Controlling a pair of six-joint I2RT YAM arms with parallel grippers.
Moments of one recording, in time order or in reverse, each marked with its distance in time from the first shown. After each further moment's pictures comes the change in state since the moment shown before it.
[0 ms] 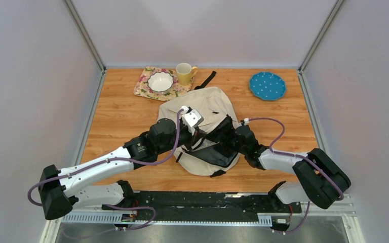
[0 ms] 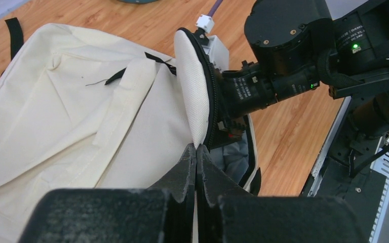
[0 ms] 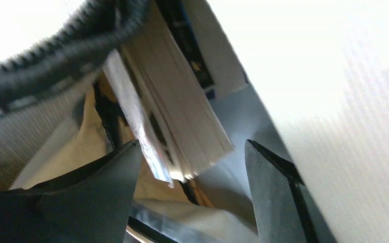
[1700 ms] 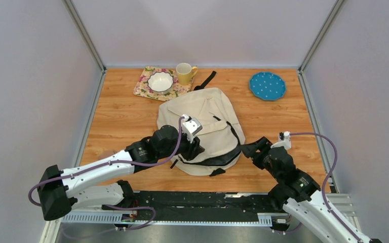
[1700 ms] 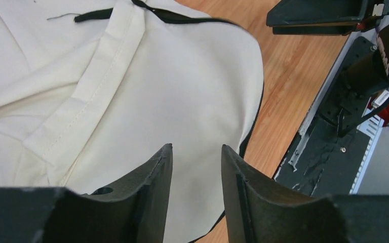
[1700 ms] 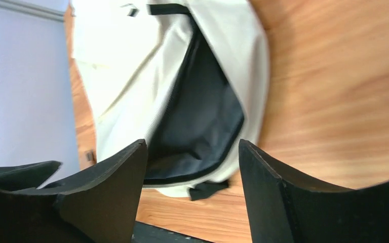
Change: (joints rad) left arm -0.003 -0.023 -0.118 -0.046 0.049 -0.102; right arm 0.042 -1.044 -0.042 -0.954 0.393 -0.252
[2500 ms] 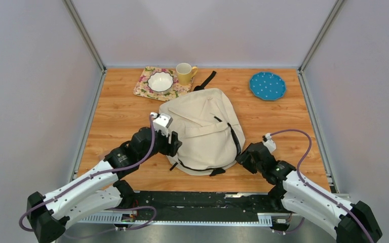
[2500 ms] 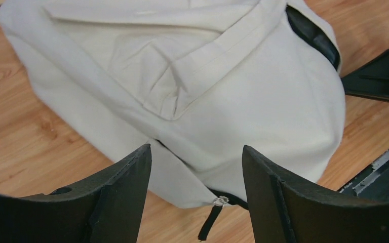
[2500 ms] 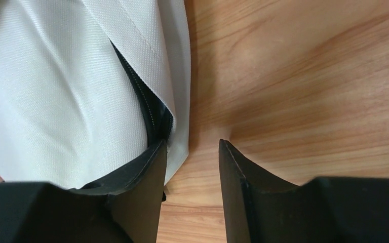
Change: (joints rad) left arm 0.142 -0.261 -0.099 -0.208 -0.229 -0.090; right arm -0.003 0.387 -0.114 0.138 -0.049 0.053
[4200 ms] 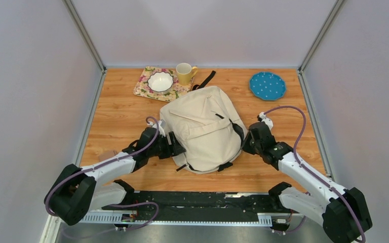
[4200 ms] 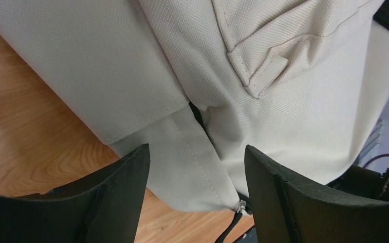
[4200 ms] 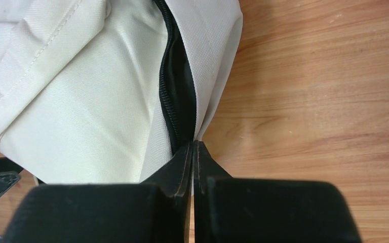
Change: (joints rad) left arm 0.317 0.340 -0.286 0.399 0.406 -0.538; right arm -0.156 0.252 0.269 0.002 -0.056 -0.378
